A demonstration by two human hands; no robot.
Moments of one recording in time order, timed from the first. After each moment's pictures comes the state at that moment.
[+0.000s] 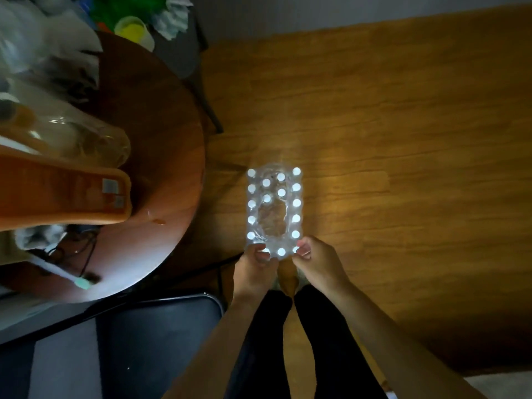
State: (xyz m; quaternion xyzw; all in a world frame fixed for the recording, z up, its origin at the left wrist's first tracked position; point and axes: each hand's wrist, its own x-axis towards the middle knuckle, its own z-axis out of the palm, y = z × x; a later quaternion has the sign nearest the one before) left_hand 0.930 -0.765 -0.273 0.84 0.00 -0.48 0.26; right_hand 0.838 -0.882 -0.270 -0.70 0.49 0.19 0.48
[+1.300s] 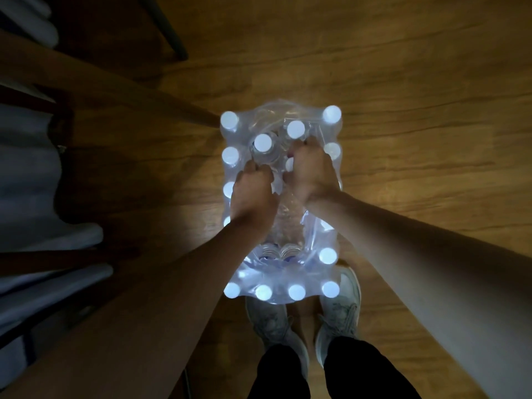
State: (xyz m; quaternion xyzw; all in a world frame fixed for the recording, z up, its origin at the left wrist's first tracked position) left_hand 1.007 -0.854 -0.688 0.91 -0.31 -0.27 0.09; right_hand 0.956 -0.957 -0.693 -0.86 0.41 0.12 0.28
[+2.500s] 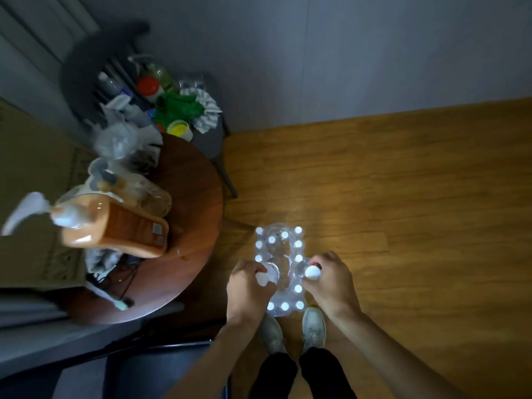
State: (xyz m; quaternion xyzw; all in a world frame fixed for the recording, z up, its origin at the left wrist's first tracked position) left_hand 0.941 -0.790 -0.169 0.92 -0.20 -0.25 0.25; right_hand 0.829 -0.916 -0.181 -0.80 0.45 0.02 0.39
